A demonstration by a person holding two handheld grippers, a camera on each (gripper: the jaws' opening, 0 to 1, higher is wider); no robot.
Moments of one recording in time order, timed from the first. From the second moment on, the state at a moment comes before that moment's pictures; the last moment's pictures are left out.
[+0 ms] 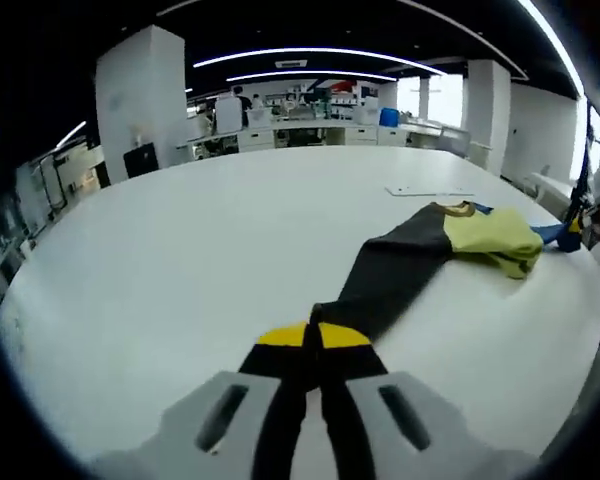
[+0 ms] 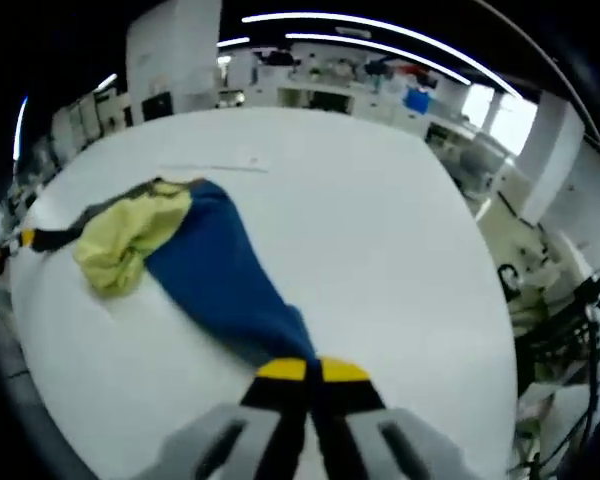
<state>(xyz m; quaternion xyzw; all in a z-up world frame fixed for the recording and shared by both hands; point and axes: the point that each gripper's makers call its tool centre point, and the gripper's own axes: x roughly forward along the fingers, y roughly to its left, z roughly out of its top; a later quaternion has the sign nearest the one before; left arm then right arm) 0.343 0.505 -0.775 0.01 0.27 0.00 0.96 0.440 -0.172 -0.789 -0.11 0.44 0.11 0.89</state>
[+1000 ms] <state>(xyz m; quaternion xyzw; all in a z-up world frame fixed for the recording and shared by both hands) 0.338 0.451 -0.761 0.06 0.26 -0.05 0.96 0.475 -0.172 -0.789 -0.05 0.38 0.11 0.92</state>
